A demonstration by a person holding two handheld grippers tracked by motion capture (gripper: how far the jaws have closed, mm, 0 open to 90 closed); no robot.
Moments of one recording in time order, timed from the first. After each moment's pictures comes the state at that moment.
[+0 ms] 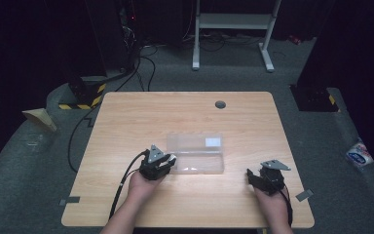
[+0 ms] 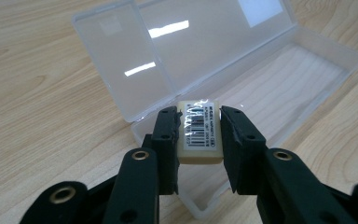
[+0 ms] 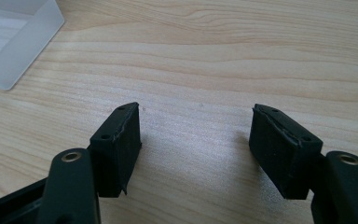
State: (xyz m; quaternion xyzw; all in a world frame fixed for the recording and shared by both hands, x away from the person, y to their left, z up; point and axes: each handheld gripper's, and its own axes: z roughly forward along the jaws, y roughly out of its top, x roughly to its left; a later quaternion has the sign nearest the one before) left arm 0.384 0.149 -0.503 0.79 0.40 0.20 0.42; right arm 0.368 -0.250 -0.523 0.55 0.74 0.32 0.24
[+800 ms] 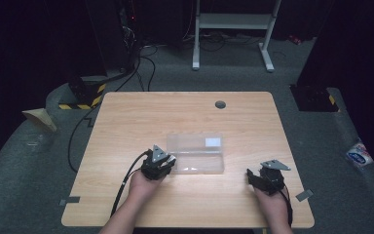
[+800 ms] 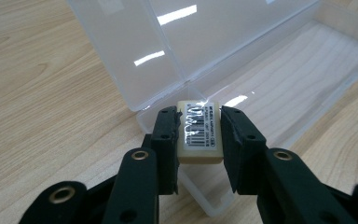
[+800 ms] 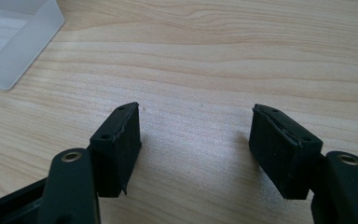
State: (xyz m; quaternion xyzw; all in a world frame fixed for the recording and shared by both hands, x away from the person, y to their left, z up) left arm 0.389 0.146 -0.510 0.80 0.40 0.21 0.39; right arm 0.368 -0.250 -0.523 0.55 0.74 0.31 0.24
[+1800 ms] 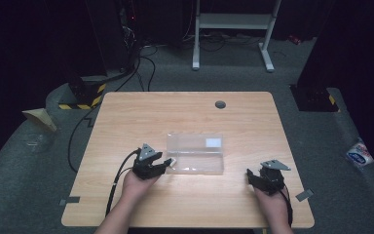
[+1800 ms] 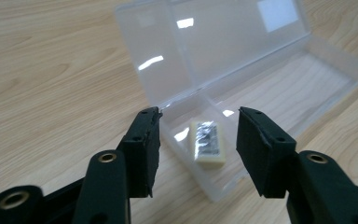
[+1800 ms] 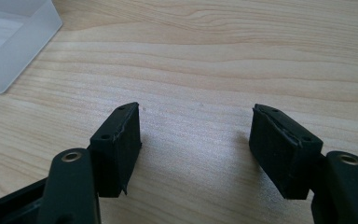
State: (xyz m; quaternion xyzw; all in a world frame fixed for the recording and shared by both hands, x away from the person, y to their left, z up) left arm 0.383 0.181 -0.501 0.77 0.43 0.18 0.43; right arm 0.368 -0.250 -0.523 0.55 0.74 0.32 0.24
